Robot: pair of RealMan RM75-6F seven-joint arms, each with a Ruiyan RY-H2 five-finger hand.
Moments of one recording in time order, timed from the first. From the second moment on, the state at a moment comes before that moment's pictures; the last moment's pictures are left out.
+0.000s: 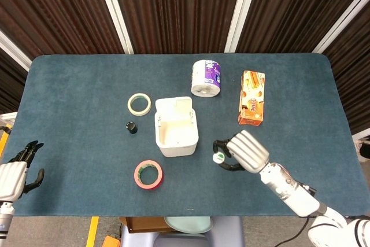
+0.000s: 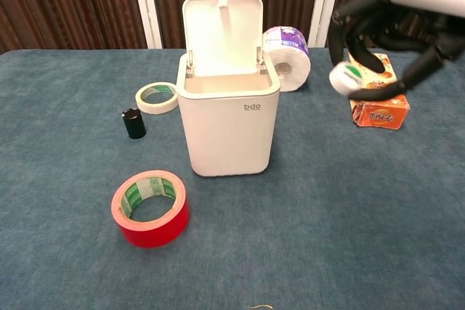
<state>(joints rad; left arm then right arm) -0.14 -1.13 -0.04 -1.58 1.41 1.36 0.00 0.64 -1.16 0.07 -1.81 -1.60 1.16 -0.03</state>
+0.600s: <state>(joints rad) -0.13 -1.12 -0.04 -1.58 1.42 1.36 -0.02 0.88 -1.51 0.29 -1.51 -1.23 0.98 -0.27</state>
